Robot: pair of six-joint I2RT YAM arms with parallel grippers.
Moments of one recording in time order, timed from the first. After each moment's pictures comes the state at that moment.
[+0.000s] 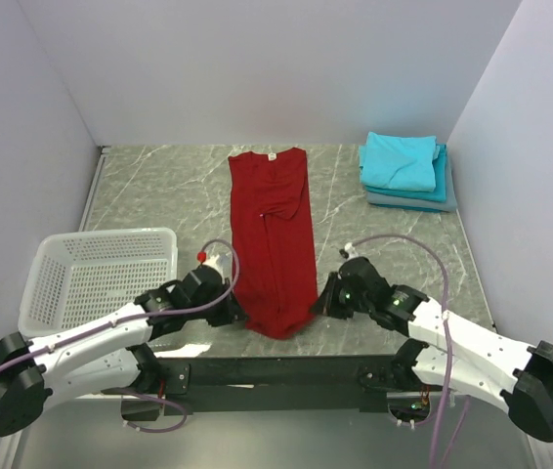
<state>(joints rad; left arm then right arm) -0.88 0.92 0.42 -0.30 0.09 -1.04 0.80 0.87 0.46 -0.40 -0.10 0.96</state>
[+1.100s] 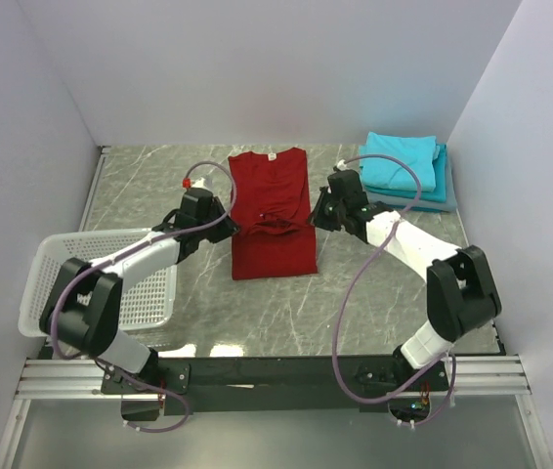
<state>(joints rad) -0.42 1.48 0.86 0.00 0.05 -0.80 0.45 1.57 1.08 -0.25 -0.04 0.66</state>
